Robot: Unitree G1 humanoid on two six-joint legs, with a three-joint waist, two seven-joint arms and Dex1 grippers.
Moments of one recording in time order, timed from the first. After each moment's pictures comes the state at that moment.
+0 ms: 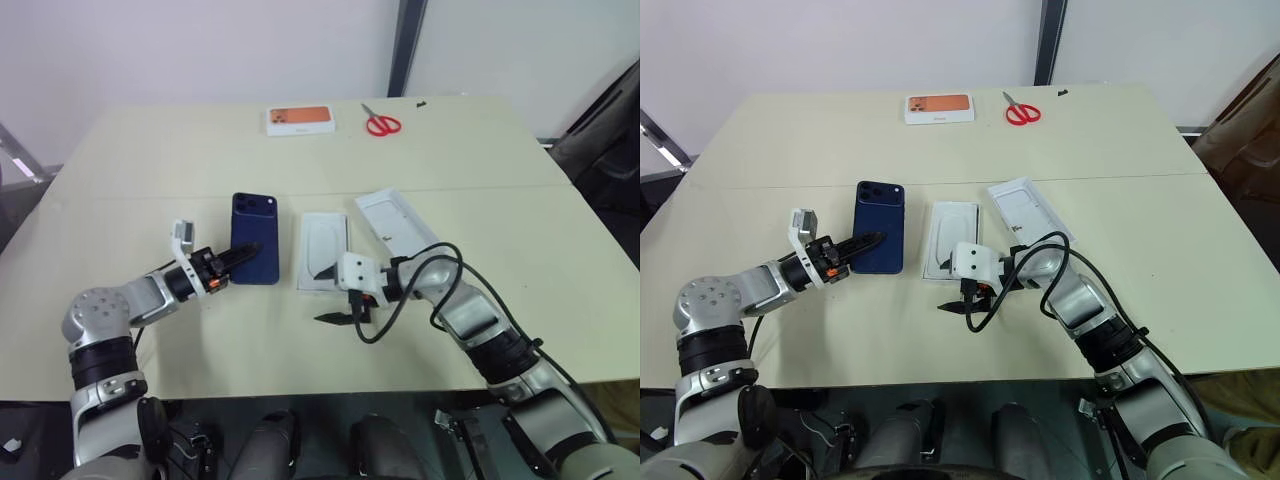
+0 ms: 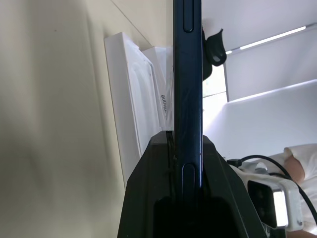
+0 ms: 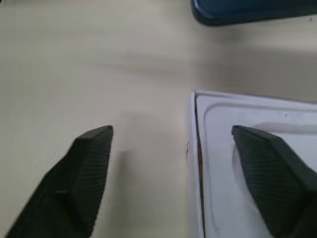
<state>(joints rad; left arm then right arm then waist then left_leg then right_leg) -0.49 0.38 0.53 0.24 -1.01 1.35 -0.55 -0.56 -0.46 0.40 0.03 0.03 0.26 1.11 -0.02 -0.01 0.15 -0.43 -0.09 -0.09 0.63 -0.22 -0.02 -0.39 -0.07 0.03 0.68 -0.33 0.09</state>
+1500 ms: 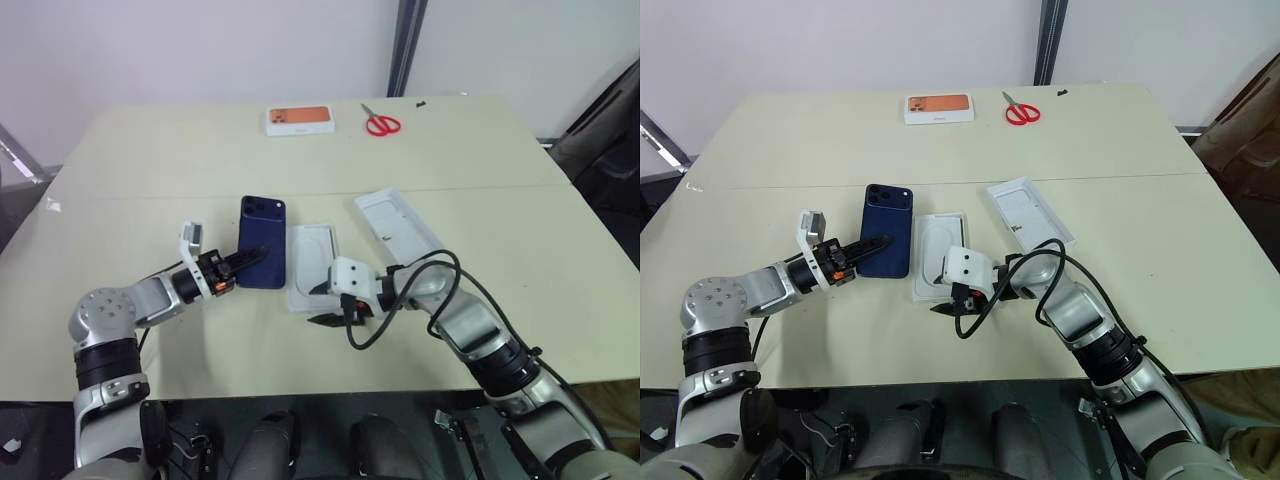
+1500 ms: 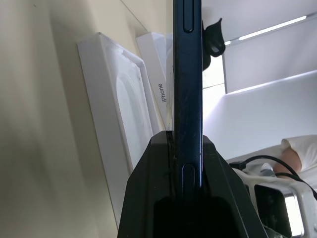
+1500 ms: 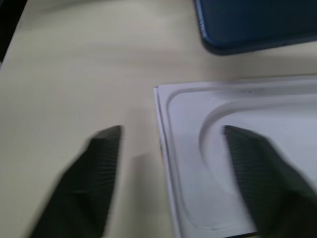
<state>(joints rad) -0.48 0.37 0.48 0.23 -1.04 1.34 -0.54 -0.52 -0.45 0.43 -0.12 0.04 0.46 1.06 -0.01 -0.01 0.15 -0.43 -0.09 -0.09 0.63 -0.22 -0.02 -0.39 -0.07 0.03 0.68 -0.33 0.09</state>
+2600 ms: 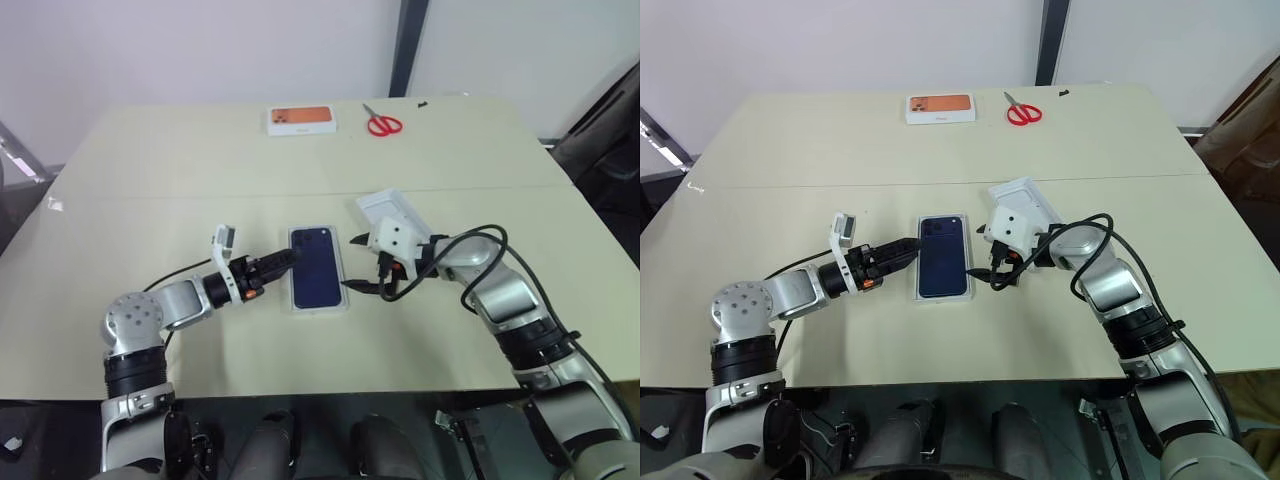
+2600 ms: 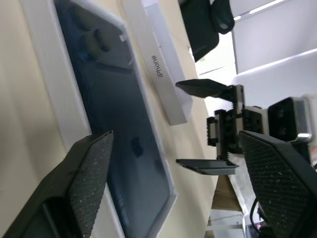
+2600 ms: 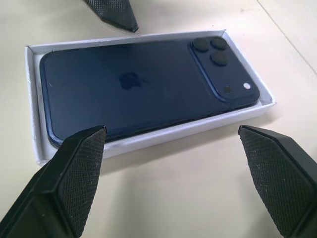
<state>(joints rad) -0.45 0.26 0.41 0.04 -1.10 1.35 -0.37 -0.59 -0.56 0.28 0.05 0.07 0.34 1.02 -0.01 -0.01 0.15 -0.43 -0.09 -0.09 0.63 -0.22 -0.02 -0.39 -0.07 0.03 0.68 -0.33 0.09</state>
